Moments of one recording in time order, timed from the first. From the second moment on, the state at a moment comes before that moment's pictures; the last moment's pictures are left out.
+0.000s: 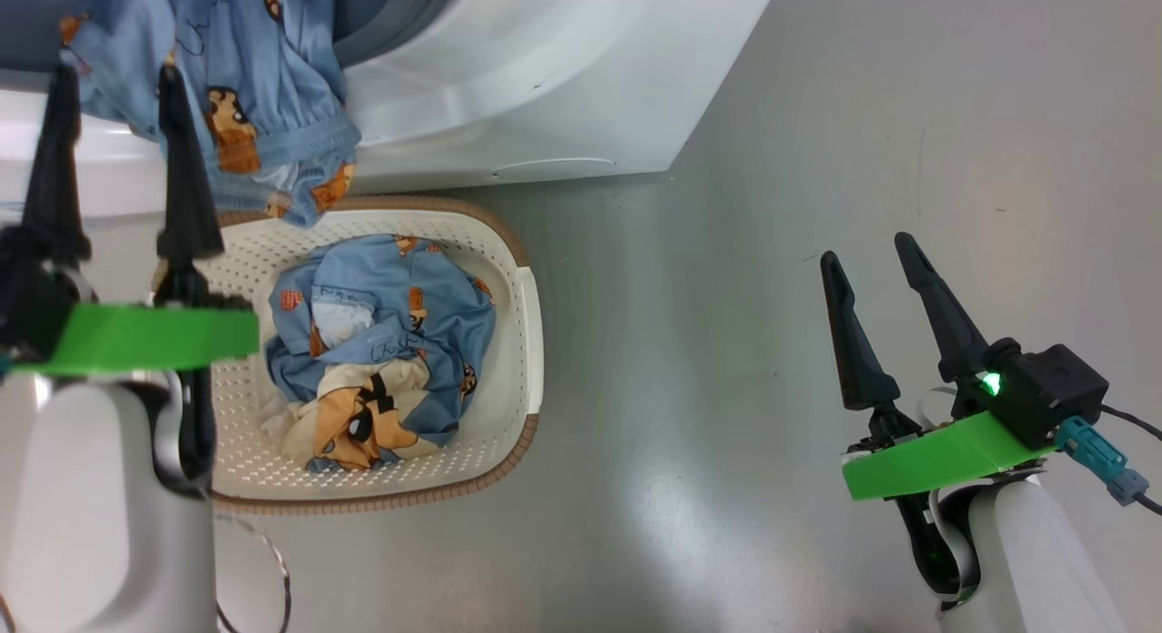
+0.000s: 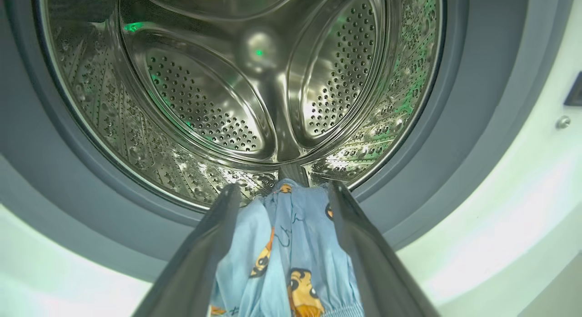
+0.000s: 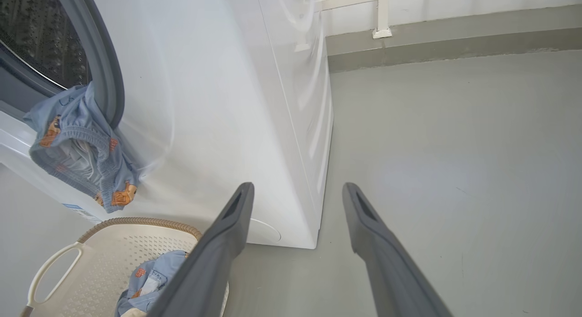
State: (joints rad) left arm -0.59 0.07 0.04 0.18 -0.16 -0.11 -0.26; right arm -0.29 -0.06 0.05 0.08 0.19 0.12 -0.25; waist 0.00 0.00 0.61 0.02
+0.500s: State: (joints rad) left arm -0.33 0.04 0.05 0.12 -0.15 -0.09 -0.26; right arm -0.29 -0.06 0.05 0.08 0.18 0.12 -0.25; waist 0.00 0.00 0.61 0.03
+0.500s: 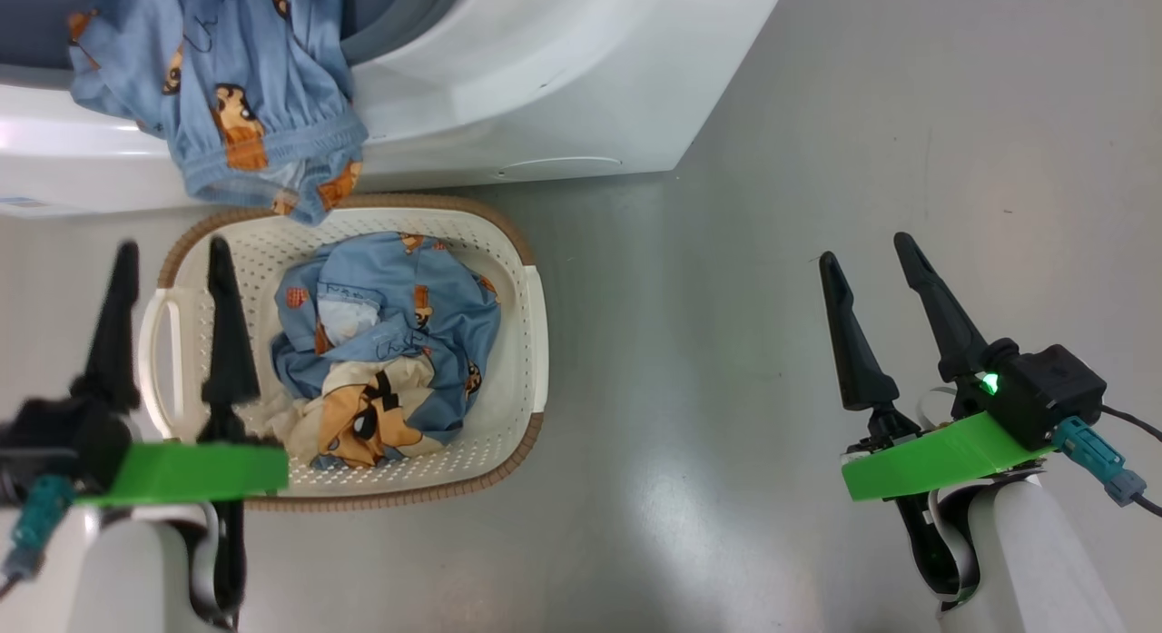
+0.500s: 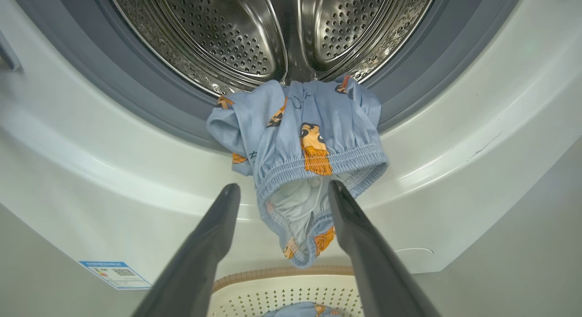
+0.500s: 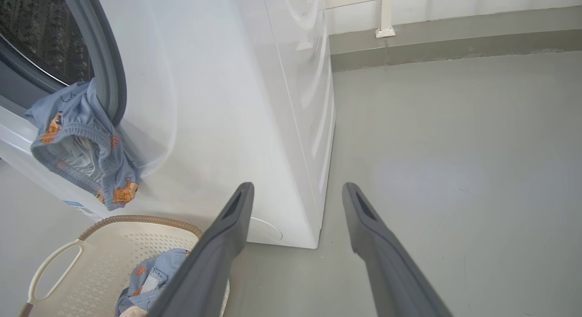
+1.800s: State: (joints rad) left arm -0.20 0.03 0.00 0.14 -0.23 -0.03 -0.26; right arm -0.29 -0.06 0.06 0.09 0.18 0.12 -0.25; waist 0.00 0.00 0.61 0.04
